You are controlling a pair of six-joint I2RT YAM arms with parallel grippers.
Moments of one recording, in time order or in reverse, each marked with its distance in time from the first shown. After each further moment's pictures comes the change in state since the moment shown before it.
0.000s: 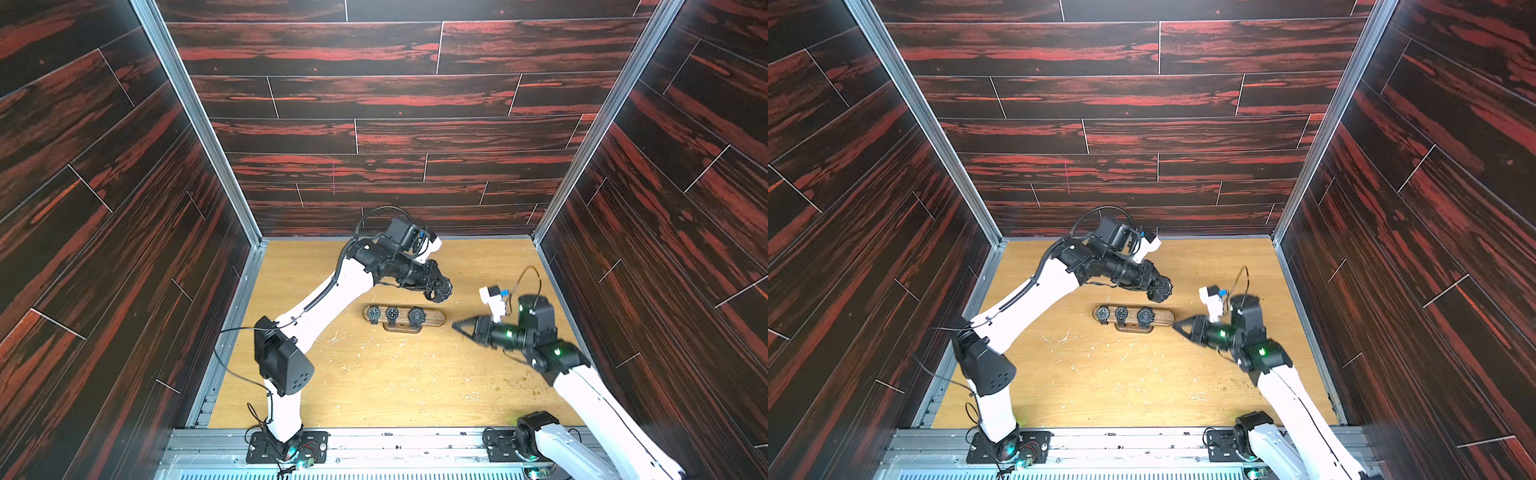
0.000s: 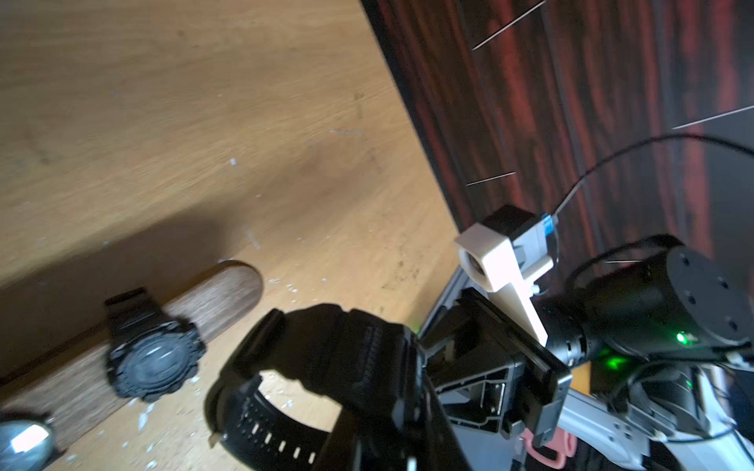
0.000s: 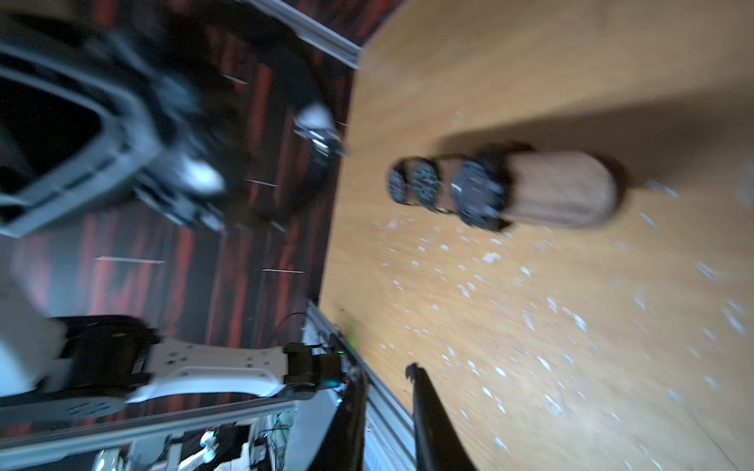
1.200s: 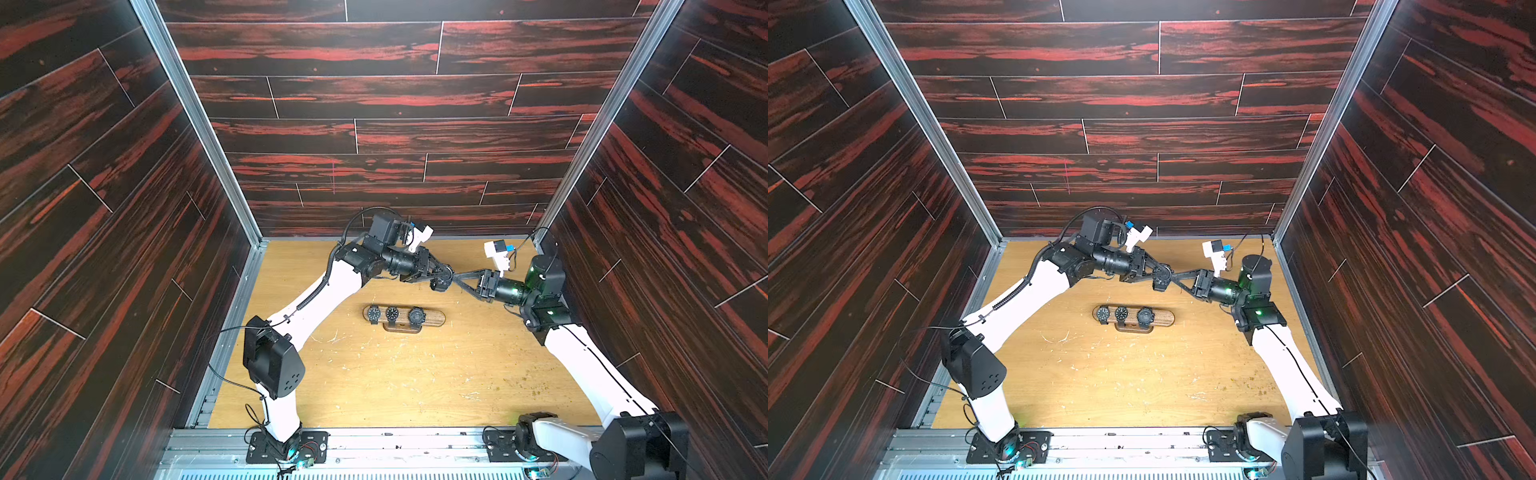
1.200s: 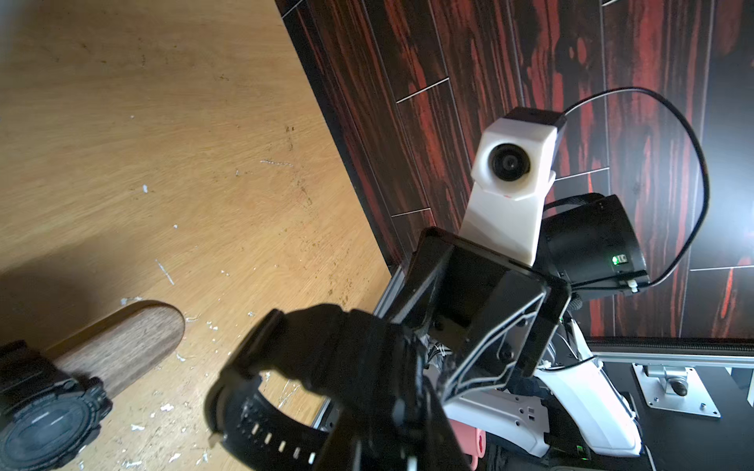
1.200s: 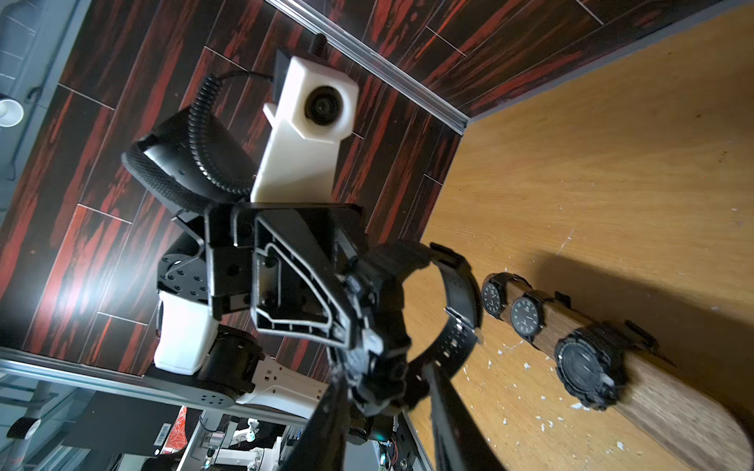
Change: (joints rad) left arm 0.080 -0.048 -0.158 0.332 0.203 -0.226; right arm -0.127 0.267 0.166 0.454 -0.252 0.171
